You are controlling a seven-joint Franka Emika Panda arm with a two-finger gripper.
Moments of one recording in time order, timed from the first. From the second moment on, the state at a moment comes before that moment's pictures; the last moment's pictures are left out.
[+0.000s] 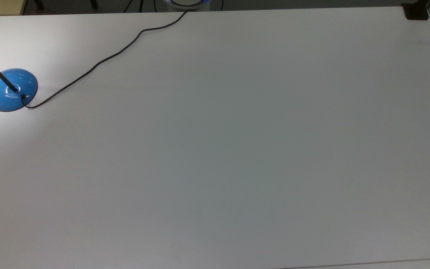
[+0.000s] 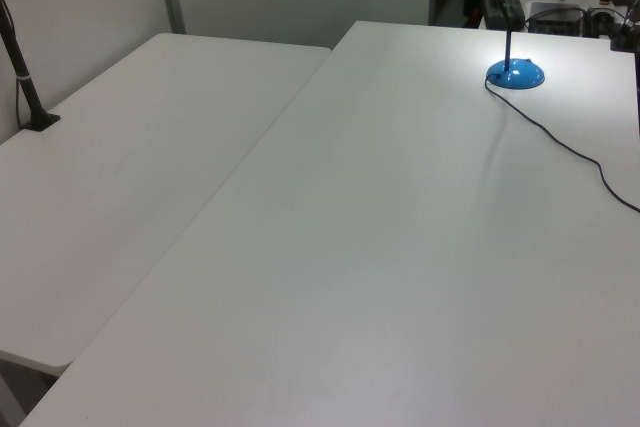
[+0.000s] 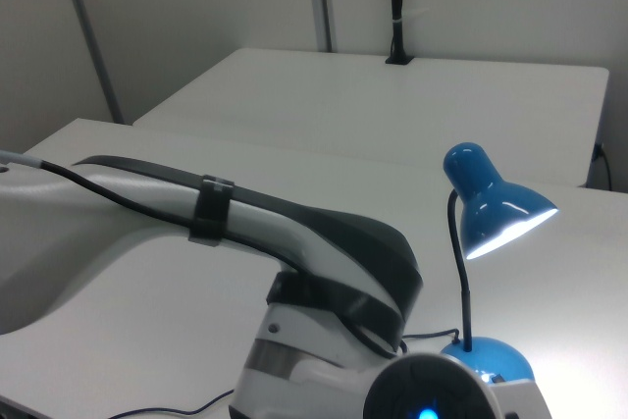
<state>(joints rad) -0.46 0.12 -0.72 -2.00 0.62 2.04 -1.36</state>
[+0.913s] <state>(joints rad) -0.47 0.38 -0.39 -1.90 0.93 2.53 -0.91</state>
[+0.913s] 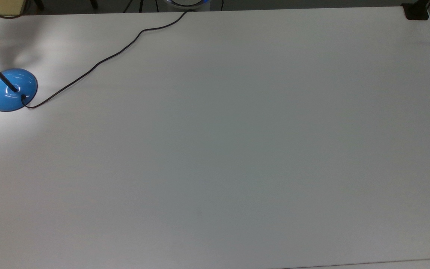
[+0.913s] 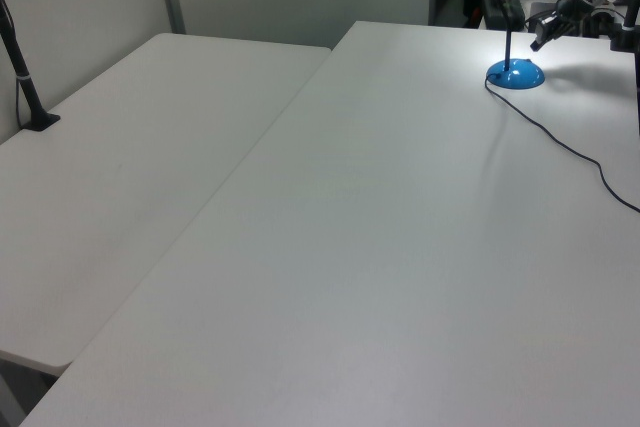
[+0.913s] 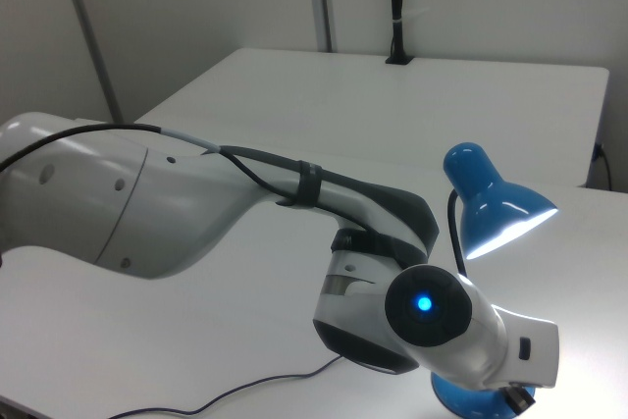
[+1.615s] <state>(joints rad) -0.47 0.44 -0.37 -1.86 0.95 2.56 -0.91</state>
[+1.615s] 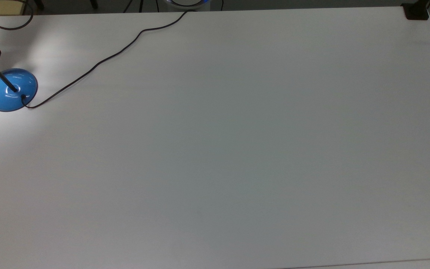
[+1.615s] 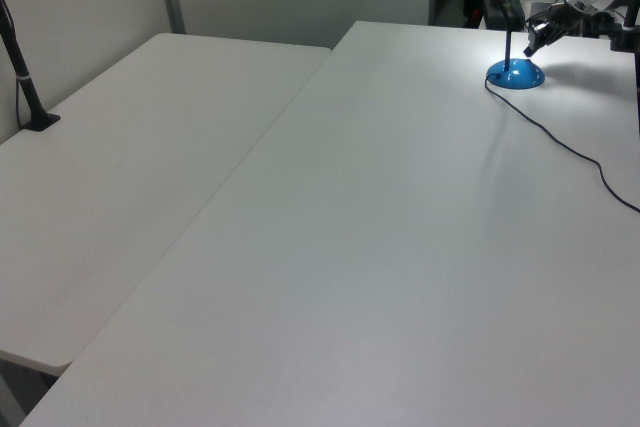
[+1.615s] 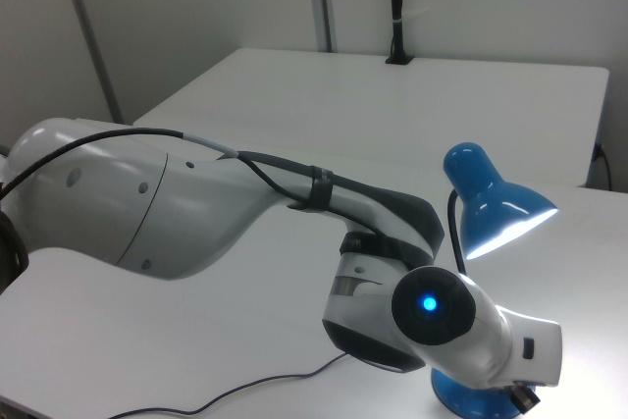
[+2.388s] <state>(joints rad) -0.49 0.44 -0.35 -1.86 0.95 2.57 -0.92</state>
